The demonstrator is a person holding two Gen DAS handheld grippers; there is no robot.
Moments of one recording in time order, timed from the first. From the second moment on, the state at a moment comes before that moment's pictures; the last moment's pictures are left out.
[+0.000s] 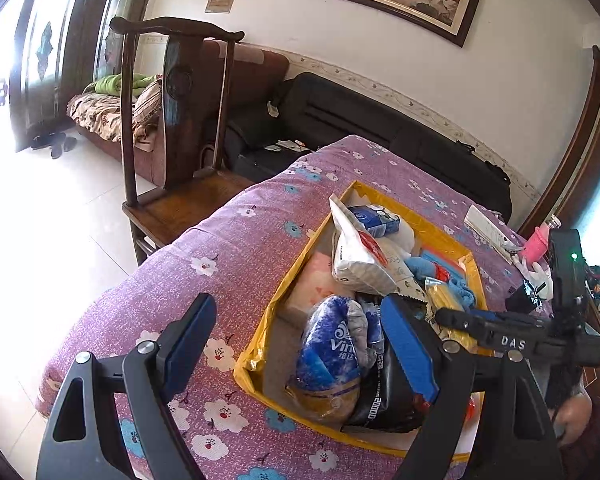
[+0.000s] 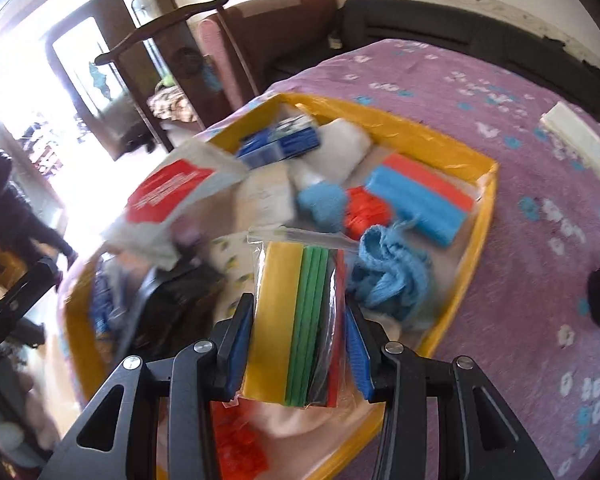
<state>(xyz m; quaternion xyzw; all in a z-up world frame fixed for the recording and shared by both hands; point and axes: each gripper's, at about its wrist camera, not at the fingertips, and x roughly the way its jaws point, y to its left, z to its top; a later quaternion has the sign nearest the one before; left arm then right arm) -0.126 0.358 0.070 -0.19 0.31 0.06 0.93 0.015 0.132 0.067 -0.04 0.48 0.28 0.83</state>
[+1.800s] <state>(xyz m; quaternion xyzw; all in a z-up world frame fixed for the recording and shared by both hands) -0.151 0.214 0.117 -0.03 0.23 0.19 0.95 -0.110 0.044 0.121 -0.05 0.32 0.24 0.92</state>
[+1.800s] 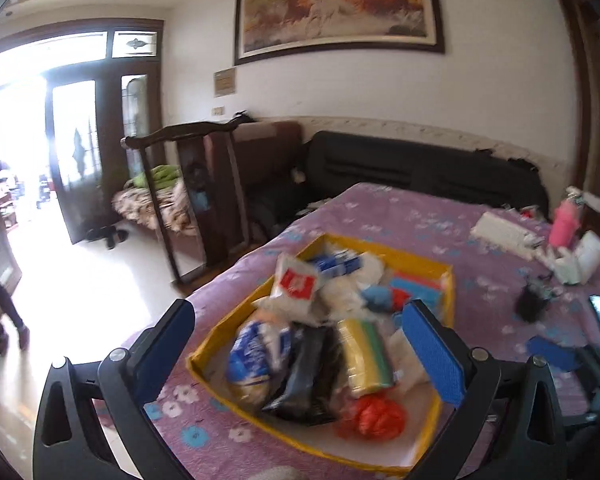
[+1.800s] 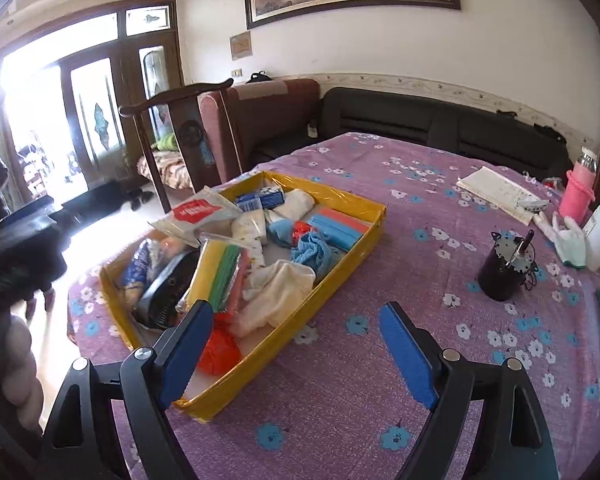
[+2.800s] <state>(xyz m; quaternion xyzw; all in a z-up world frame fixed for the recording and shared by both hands) -0.141 0.264 0.075 -0.08 0.32 0.20 0.92 -0.118 0.113 0.103 -0.15 0.32 0.22 0.91</state>
